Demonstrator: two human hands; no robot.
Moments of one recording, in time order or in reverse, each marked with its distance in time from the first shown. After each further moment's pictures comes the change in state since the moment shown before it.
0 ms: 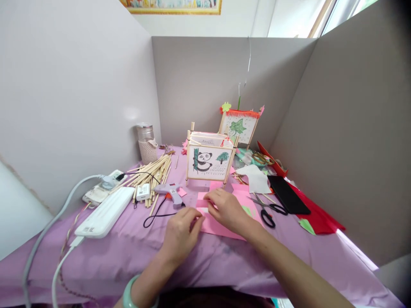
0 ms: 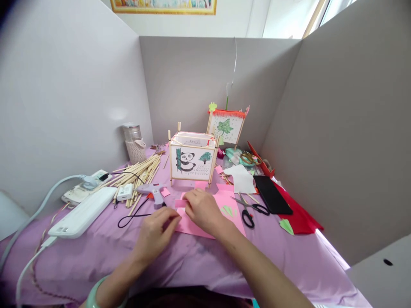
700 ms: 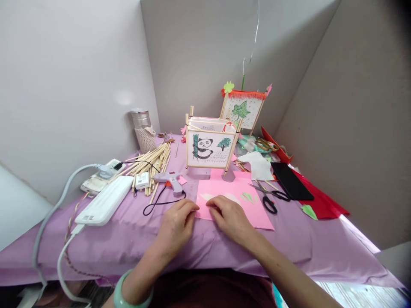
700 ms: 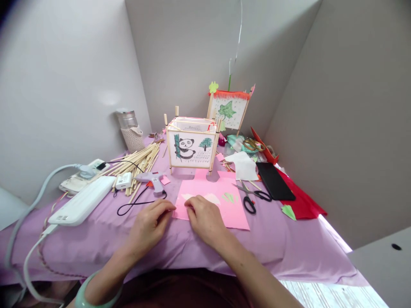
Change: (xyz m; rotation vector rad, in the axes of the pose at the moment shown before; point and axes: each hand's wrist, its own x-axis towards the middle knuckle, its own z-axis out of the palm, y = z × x) left_hand -0.012 -0.005 -0.012 -0.044 -0.088 -0.033; right_hand -0.044 -0.023 0.014 0.193 -0.081 0.313
